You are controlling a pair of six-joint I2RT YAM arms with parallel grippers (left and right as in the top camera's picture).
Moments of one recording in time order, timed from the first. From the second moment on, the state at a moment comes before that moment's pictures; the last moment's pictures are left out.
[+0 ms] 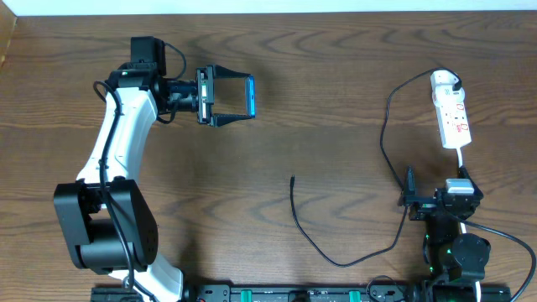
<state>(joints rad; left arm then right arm) 0.04 1.81 1.44 -0.87 1.33 -1.38 -0.05 0.01 0.01 -0.07 -0.01 -0.06</state>
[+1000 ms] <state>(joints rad) 0.04 1.81 1.44 -0.87 1.02 -1.14 -0.05 0.01 0.01 -0.07 -0.01 -0.06</state>
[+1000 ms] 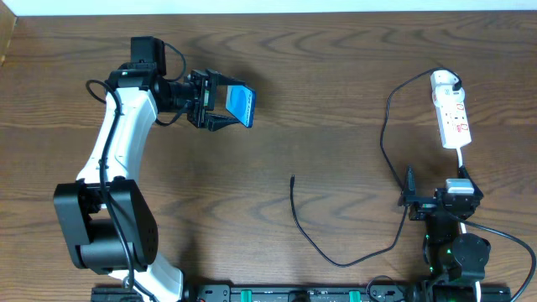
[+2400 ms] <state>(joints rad) -0.04 1.81 1.44 -0.68 0.85 -0.98 -0.05 0.52 0.45 -0.24 -0.13 0.32</state>
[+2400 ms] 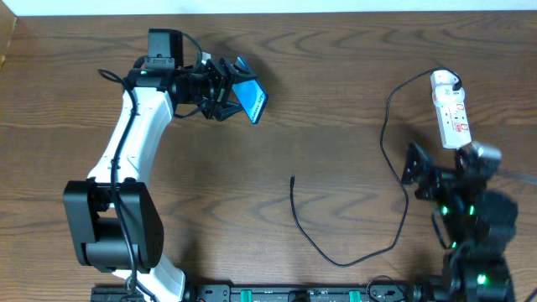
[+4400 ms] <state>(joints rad) -0.43 1.81 1.44 -0.58 0.50 -1.33 0.33 1.39 0.80 0.03 -0.57 0.56</state>
